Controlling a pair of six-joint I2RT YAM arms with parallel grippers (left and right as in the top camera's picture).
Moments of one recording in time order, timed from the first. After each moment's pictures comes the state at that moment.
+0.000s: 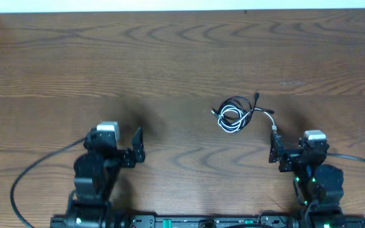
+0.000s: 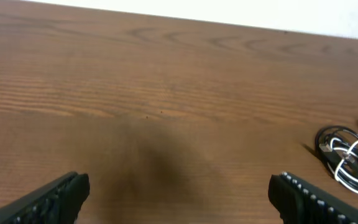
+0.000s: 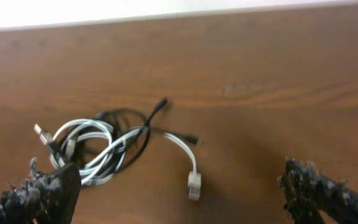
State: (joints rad) left arm -0.09 0.42 0.39 -0.41 0.08 -0.15; right arm 0.09 0.22 0.14 -0.26 -0.05 0.13
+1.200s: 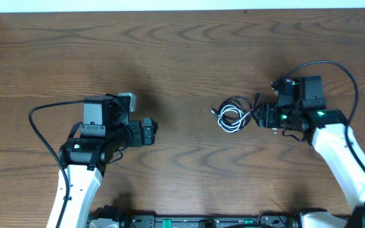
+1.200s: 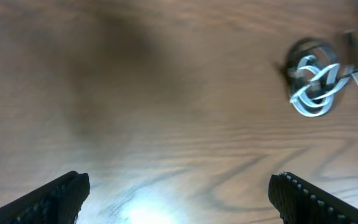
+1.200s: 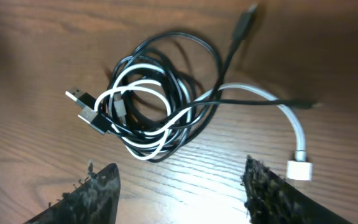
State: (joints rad) left arm -0.09 1.05 0.81 -0.76 0.32 -0.15; right arm 0.11 1.40 0.87 -0.56 -0.34 0.20
